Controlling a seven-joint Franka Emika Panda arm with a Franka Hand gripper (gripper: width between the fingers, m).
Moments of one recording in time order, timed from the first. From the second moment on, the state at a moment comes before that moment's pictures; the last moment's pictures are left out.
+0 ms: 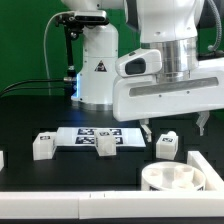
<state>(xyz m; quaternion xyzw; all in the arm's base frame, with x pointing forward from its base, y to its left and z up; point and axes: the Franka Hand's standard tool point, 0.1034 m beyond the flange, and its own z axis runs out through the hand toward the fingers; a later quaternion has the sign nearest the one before) 0.524 0.099 0.070 -1.00 0.02 -0.01 0.07</state>
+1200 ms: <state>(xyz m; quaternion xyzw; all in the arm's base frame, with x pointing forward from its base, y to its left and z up) 0.468 0.097 0.047 -0.90 0.16 0.38 0.12</state>
